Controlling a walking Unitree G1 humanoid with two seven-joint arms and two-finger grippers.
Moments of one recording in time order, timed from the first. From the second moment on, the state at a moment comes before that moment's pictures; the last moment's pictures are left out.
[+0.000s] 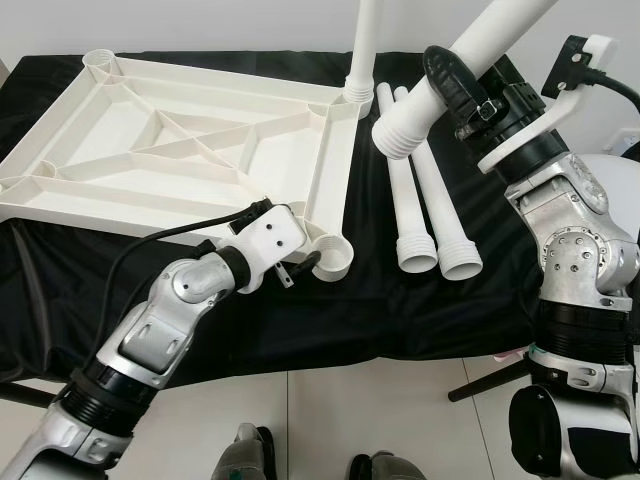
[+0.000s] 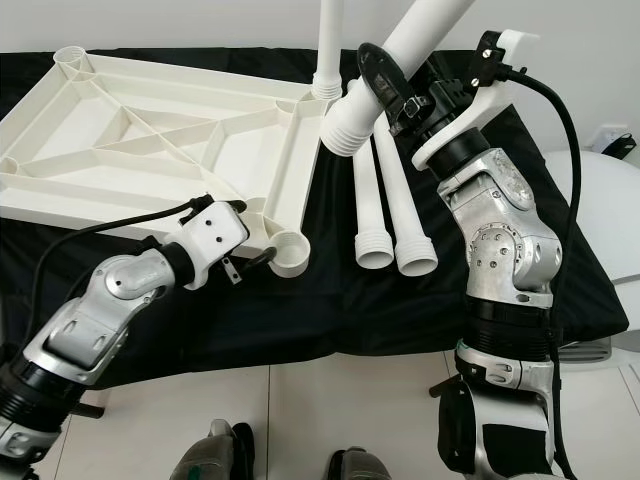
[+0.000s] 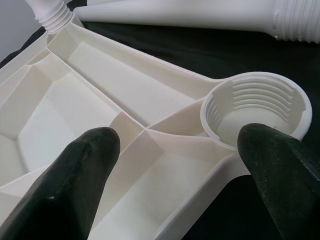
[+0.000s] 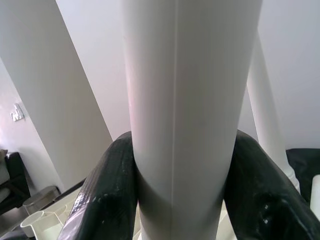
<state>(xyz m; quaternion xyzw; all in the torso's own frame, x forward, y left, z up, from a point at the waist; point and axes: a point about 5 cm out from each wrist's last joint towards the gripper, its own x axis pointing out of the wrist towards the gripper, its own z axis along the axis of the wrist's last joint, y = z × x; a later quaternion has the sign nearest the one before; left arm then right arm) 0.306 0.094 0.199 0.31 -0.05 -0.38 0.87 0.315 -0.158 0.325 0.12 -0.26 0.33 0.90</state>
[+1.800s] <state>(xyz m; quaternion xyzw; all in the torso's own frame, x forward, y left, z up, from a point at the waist) 0.317 0.138 0.244 0.01 -0.10 -0.28 0.95 0.307 -0.129 0.266 0.13 -0.20 0.26 0.93</state>
